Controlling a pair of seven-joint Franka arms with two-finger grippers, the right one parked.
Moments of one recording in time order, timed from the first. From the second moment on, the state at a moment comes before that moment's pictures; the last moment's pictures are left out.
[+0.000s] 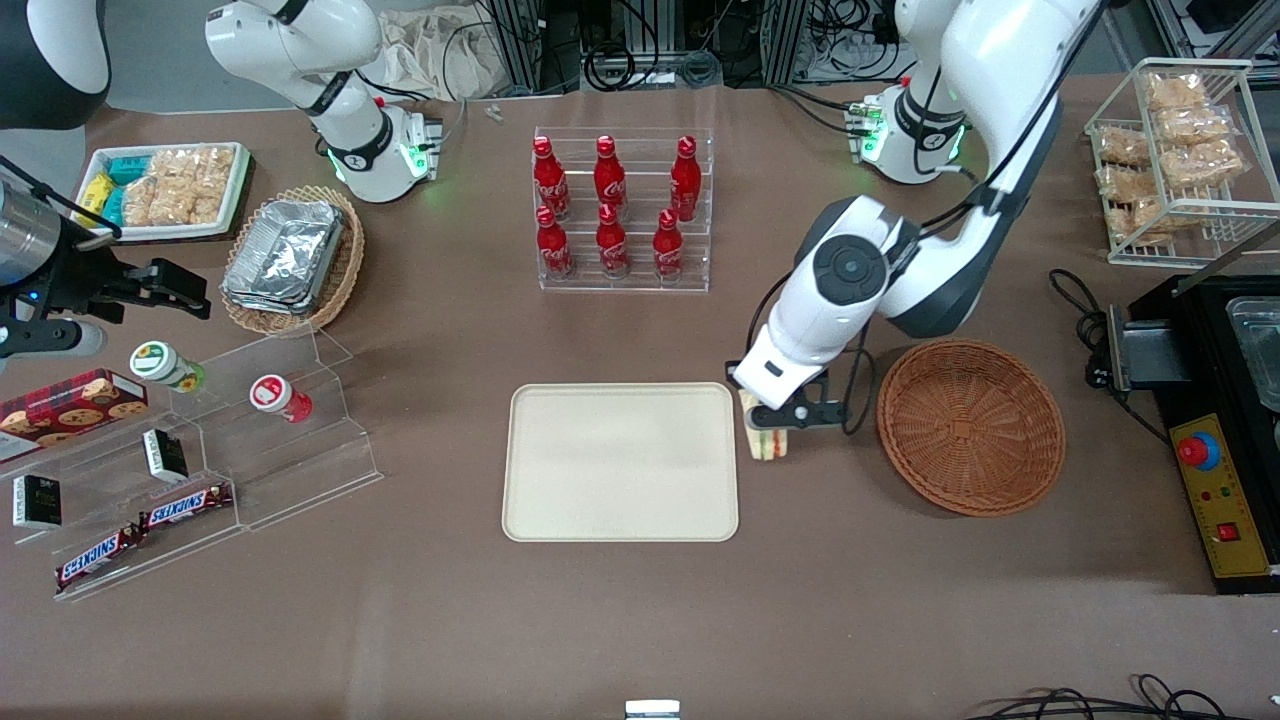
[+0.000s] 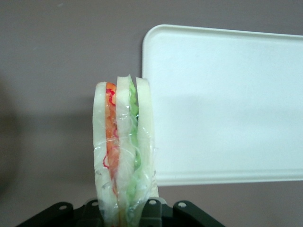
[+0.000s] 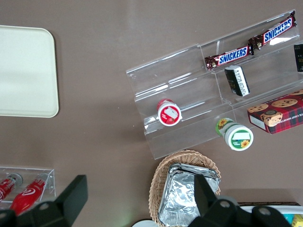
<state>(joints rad) -0.16 0.47 -0.45 -1.79 0.19 2.33 -0.68</state>
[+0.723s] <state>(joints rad) -0.24 0.75 -0.45 -1.60 0.41 2.42 -0.71</state>
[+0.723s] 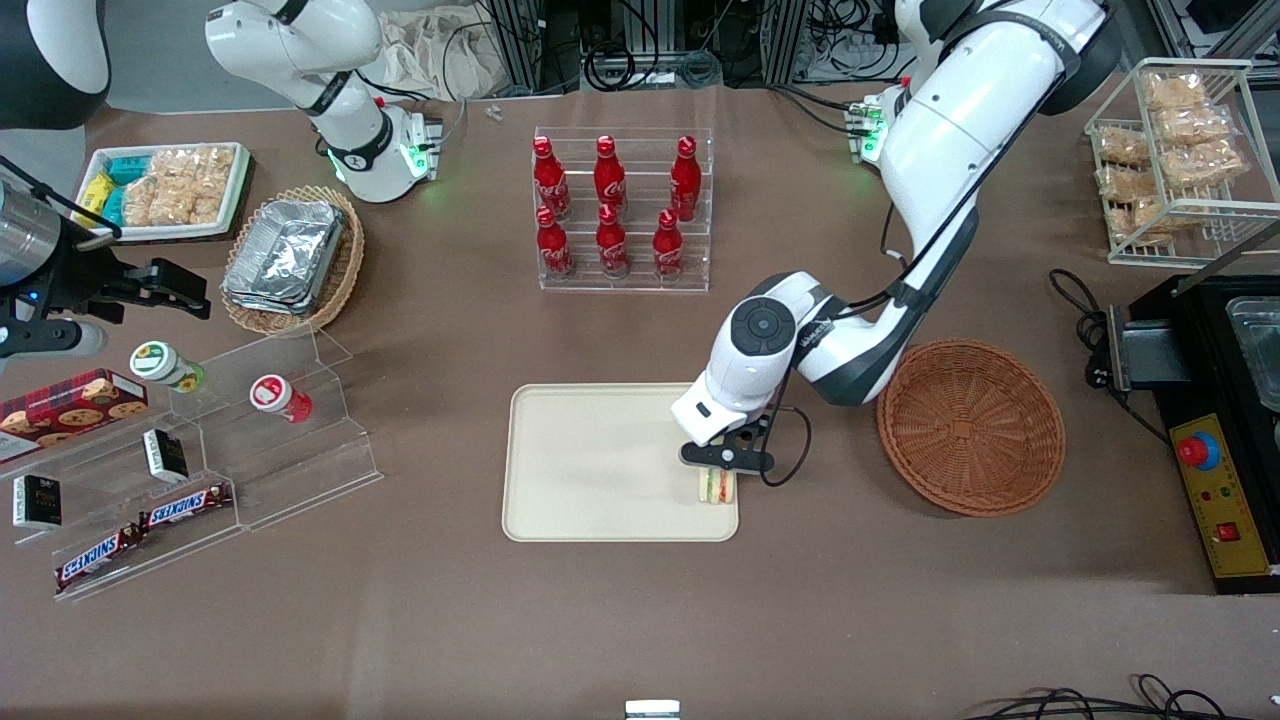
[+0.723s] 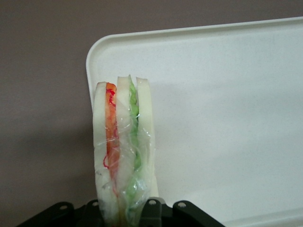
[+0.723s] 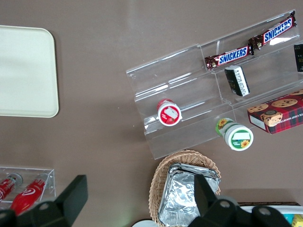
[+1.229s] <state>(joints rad) -0.24 0.75 -0.45 -1.58 0.41 2.43 -0.79</state>
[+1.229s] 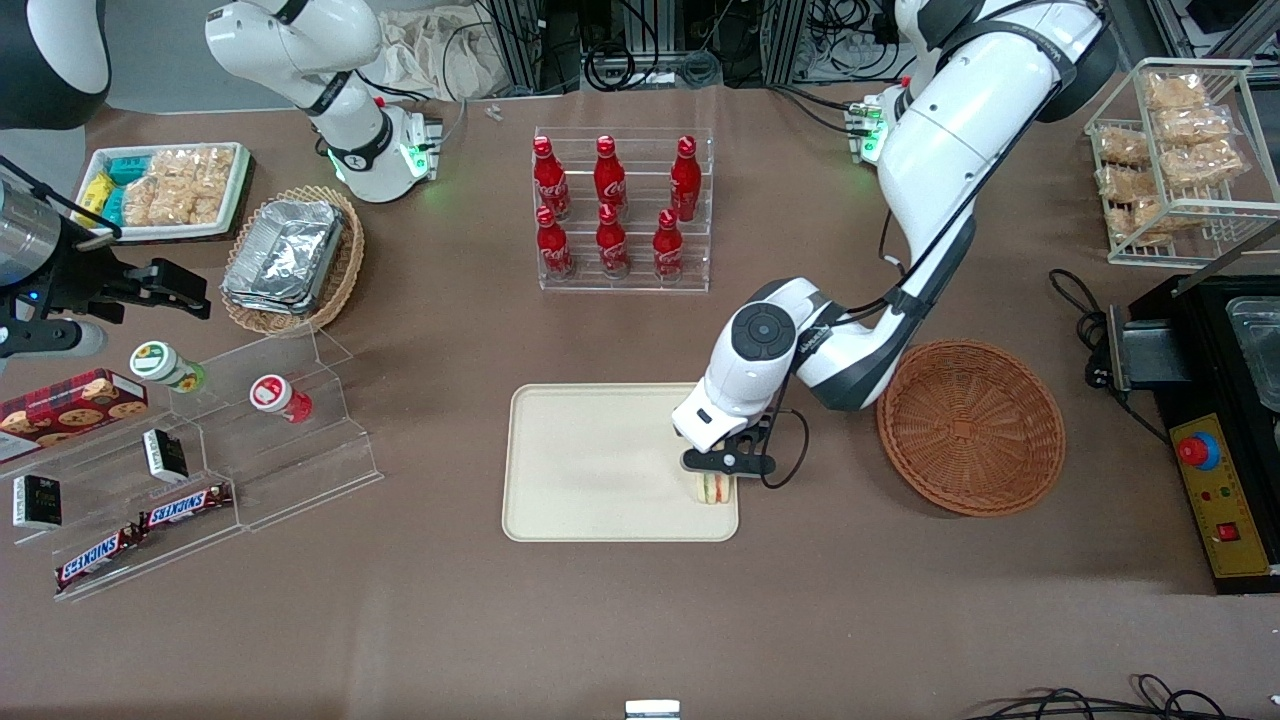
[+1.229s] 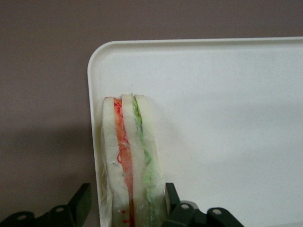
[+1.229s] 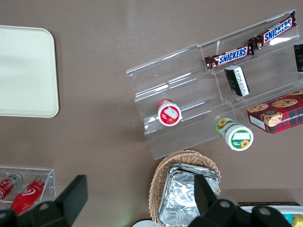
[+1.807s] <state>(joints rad) -0.07 0.50 -0.44 -1.54 0.34 2.26 -0.85</state>
